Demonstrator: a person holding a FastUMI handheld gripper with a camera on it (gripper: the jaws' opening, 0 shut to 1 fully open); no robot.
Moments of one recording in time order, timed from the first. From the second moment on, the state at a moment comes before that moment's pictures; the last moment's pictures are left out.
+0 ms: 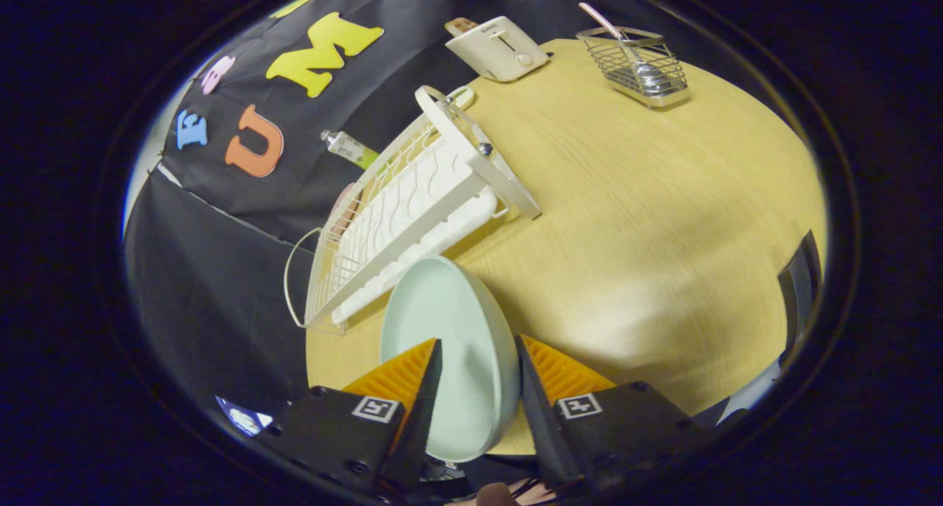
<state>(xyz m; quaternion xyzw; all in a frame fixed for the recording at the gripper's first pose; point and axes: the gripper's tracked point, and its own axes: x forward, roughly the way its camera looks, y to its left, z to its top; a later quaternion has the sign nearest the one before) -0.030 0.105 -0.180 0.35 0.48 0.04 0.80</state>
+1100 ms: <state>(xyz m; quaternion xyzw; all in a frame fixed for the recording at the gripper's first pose) -0.015 -0.094 -0.027 0.05 0.16 -0.11 0.98</state>
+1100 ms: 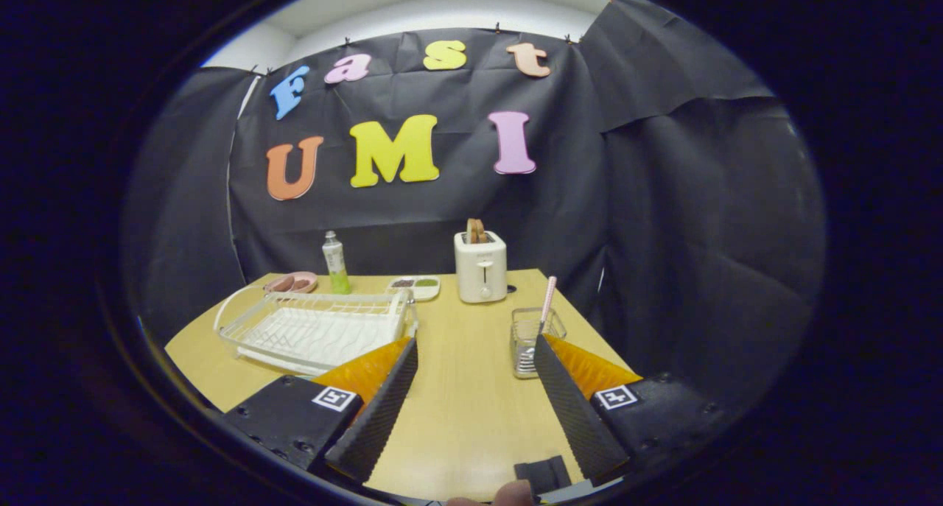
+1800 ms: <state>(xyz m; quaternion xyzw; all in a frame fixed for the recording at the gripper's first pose) 0.177 -0.226 -0.084 0.11 0.25 -0.12 0.96</state>
